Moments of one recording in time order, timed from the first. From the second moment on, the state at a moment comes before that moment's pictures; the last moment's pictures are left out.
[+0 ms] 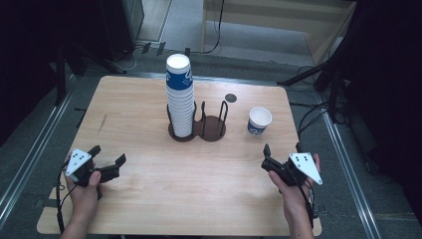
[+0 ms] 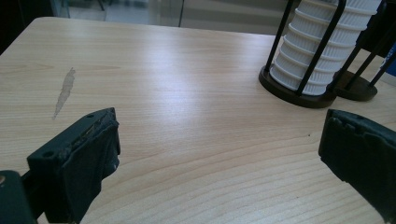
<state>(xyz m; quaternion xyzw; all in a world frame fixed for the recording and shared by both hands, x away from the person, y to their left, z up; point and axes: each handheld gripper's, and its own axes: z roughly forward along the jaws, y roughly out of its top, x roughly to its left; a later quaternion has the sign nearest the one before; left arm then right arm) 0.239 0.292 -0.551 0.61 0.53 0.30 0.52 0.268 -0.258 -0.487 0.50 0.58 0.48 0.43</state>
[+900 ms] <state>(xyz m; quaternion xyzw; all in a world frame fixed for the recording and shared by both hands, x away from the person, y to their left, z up) 0.239 0.293 -0.551 0.61 0.53 0.29 0.52 0.239 -0.295 -0.528 0.53 0.58 0.44 0.44</state>
